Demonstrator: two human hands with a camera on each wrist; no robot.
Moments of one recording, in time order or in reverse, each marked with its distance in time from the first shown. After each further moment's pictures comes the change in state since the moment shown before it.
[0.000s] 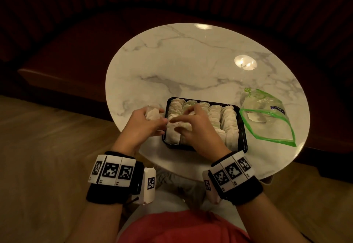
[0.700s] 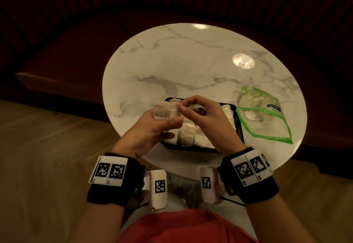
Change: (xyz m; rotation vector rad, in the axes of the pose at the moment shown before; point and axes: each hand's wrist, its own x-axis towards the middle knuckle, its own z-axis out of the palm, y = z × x) left_hand -0.019 0.016 0.020 -0.253 -0.285 -0.030; right_hand -0.007 -0.013 -0.040 0.715 0.081 0.034
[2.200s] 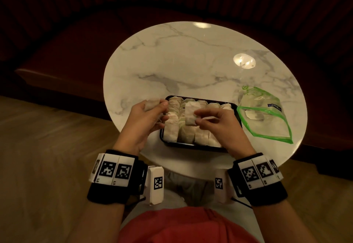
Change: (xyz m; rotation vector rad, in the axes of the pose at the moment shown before) left_hand 0.011 -0.001 -0.006 0.019 0.344 0.075; right_hand -0.008 0.030 -0.026 -0.192 0.082 0.164
